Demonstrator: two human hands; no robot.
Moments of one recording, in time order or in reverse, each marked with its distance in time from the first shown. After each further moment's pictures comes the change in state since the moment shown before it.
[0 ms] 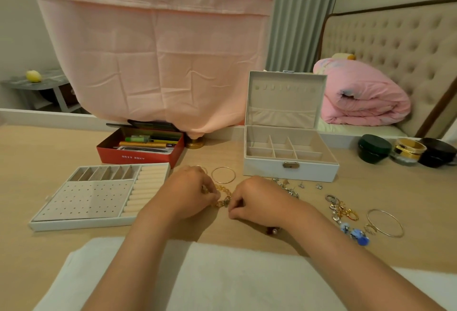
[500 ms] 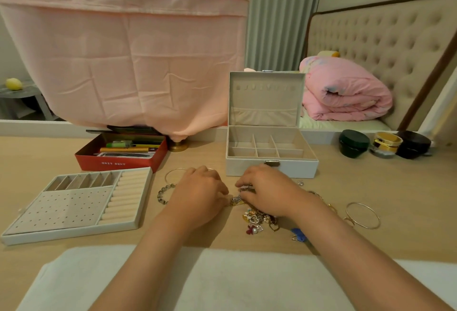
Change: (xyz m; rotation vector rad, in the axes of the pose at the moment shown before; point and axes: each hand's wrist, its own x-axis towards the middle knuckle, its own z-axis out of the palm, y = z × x) left_hand 0.008 0.051 0.030 0.264 0.137 0.316; right_hand -0.015 0.059 -0.011 -0.098 0.121 0.090
